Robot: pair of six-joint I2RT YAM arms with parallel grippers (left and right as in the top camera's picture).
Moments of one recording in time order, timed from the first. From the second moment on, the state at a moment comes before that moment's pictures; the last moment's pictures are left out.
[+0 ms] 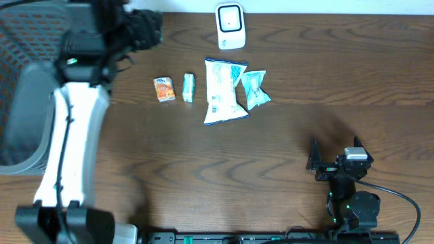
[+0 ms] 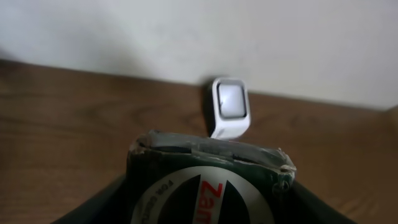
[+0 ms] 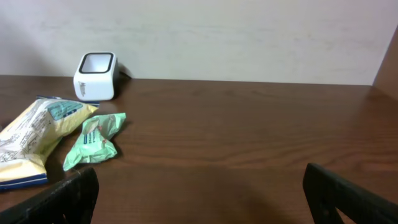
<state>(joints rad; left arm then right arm) -0.06 1.62 1.62 -0.58 0.28 -0.26 0.03 0.01 0.01 -0.07 0.03 -0.01</state>
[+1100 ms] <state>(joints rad) -0.13 2.16 1.62 -0.38 0.01 -0.20 0.03 0.01 0.01 -0.07 0.03 -0.01</state>
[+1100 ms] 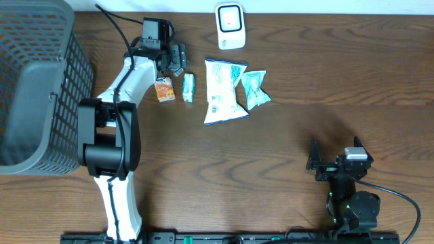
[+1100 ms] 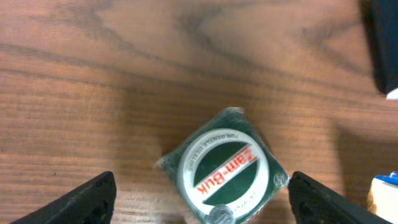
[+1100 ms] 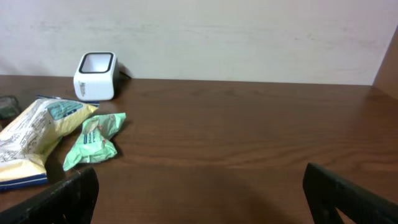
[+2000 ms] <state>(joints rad) -0.13 1.36 1.62 -1.12 0.01 -0.20 0.03 0.01 0.01 -0.07 0.03 -0.01</state>
